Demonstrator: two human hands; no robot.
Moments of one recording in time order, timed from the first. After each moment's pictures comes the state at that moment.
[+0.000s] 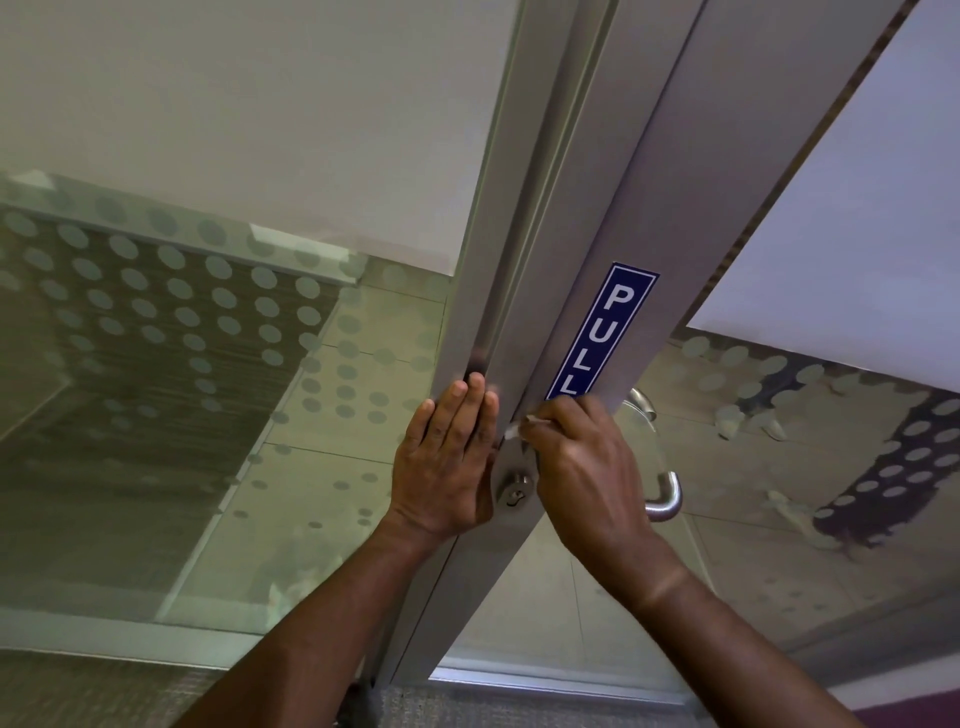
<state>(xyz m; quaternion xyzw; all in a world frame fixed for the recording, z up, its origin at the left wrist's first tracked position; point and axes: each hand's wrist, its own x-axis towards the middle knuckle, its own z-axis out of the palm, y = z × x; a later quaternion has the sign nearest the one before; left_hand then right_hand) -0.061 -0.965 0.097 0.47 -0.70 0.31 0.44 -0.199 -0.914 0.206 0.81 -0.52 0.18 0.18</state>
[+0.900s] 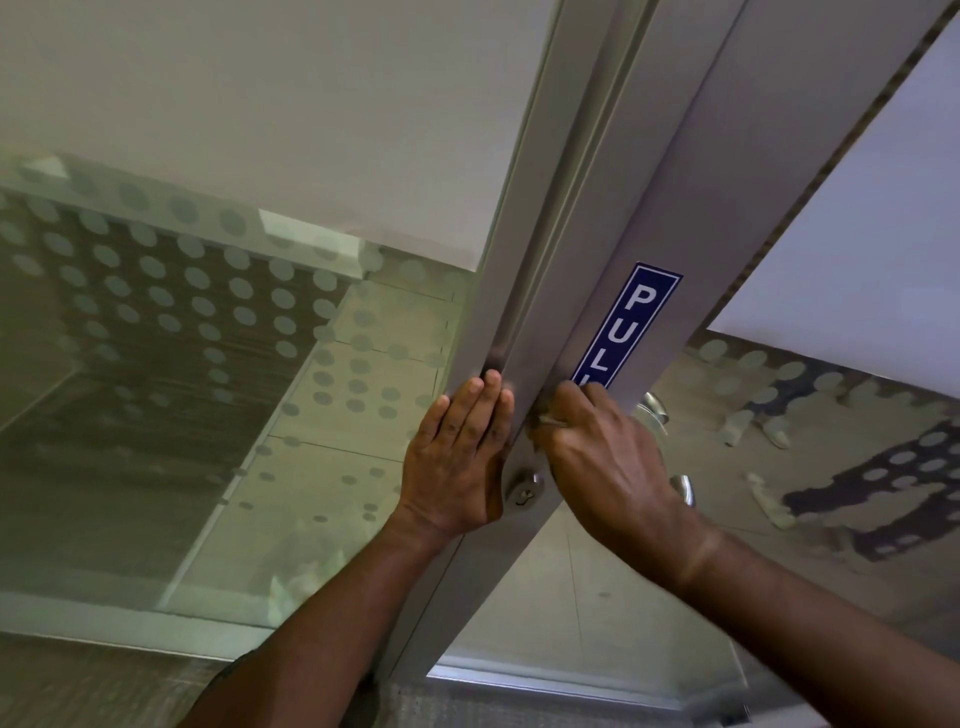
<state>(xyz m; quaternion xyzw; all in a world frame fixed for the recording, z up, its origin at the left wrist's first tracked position) -0.059 -0.963 0.097 0.48 -0.71 0.29 0.42 -0.194 -0.915 0.234 0.82 -0.51 -0.04 0.25</state>
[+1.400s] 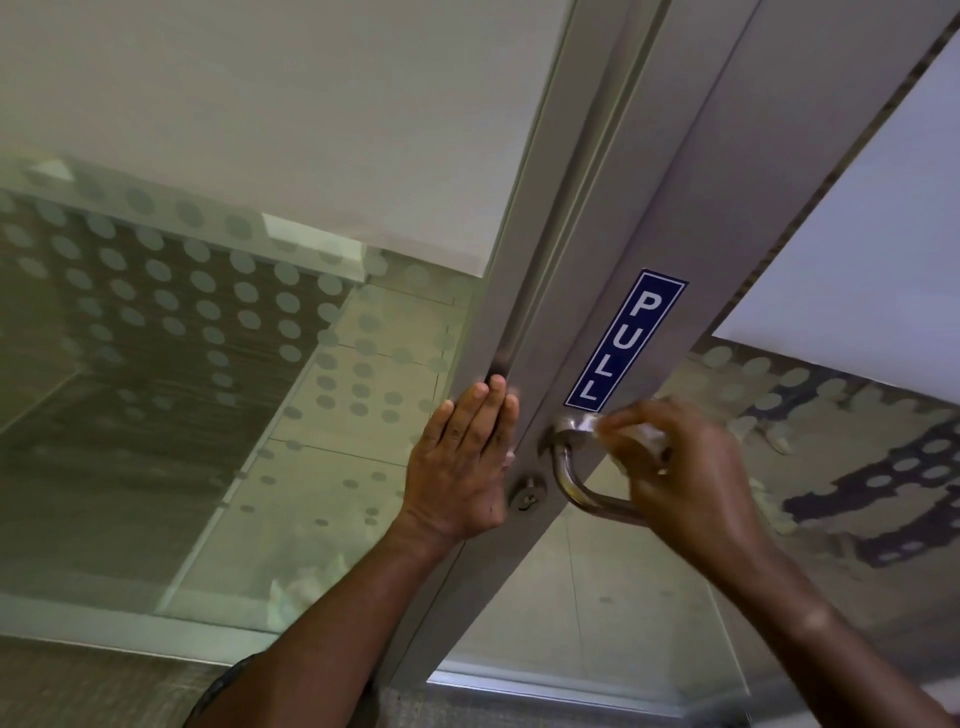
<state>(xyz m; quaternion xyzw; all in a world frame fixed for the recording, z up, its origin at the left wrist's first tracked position) -0.061 -0.964 0.098 0.47 -0.70 0.31 0.44 -0.236 -0.900 0.249 0.76 -0.59 0.29 -0.04</state>
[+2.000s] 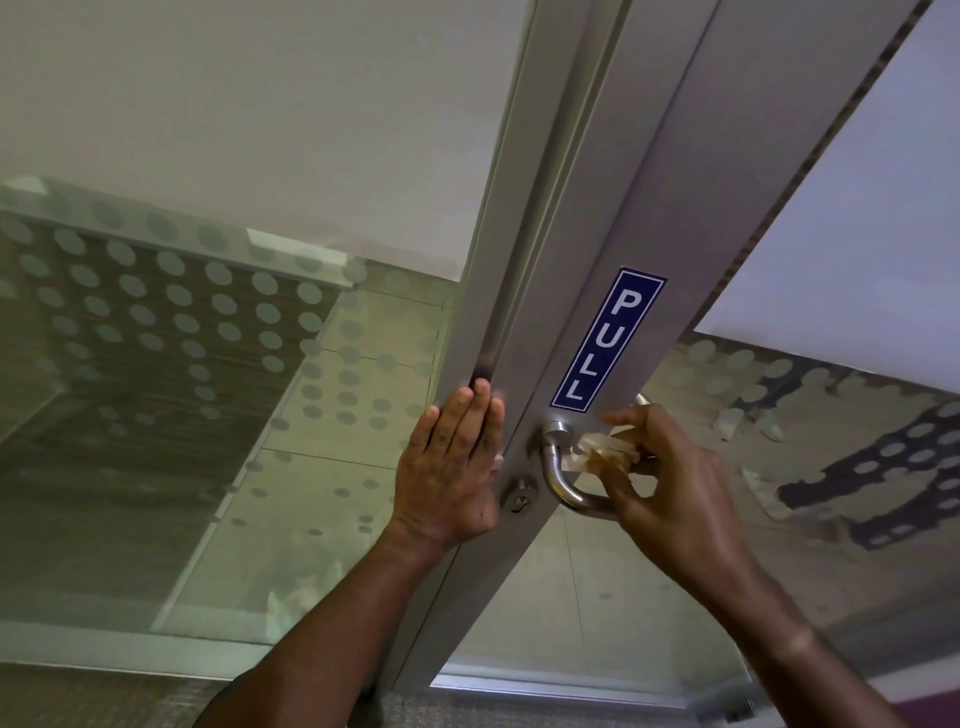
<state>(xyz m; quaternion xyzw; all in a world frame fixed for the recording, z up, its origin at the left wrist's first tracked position) -0.061 -0.965 0.096 0.47 -0.70 0.31 0.44 -0.242 -0.892 0.233 0.75 -0.58 0.33 -0.07</state>
